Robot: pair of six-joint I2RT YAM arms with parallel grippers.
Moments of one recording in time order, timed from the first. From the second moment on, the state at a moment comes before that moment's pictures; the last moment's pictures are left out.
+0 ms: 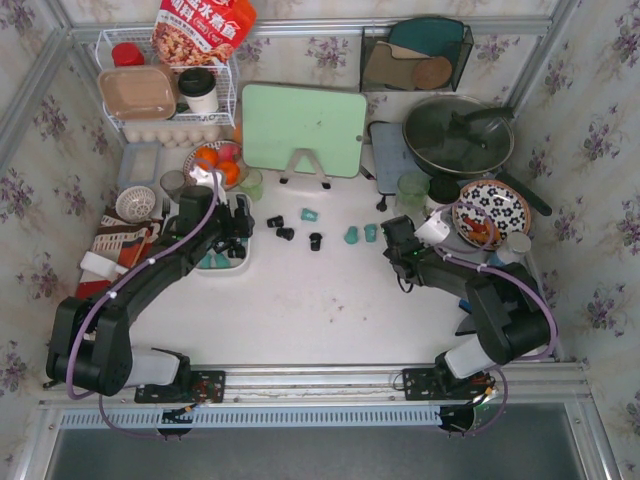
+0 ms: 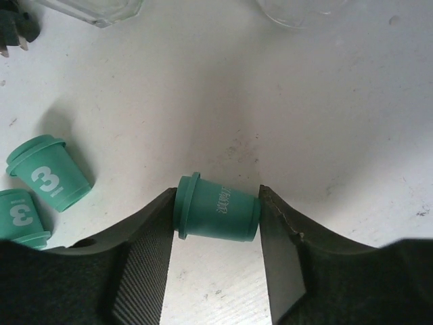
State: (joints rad) left arm -0.29 1.35 0.81 -0.02 0.02 -0.22; right arm 0.41 1.51 0.65 -0.10 0.56 1.02
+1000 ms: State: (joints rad) left arm -0.64 1.37 0.93 -0.10 0.13 -0.11; right arm 0.70 0.94 0.04 0.97 -0.15 -0.26
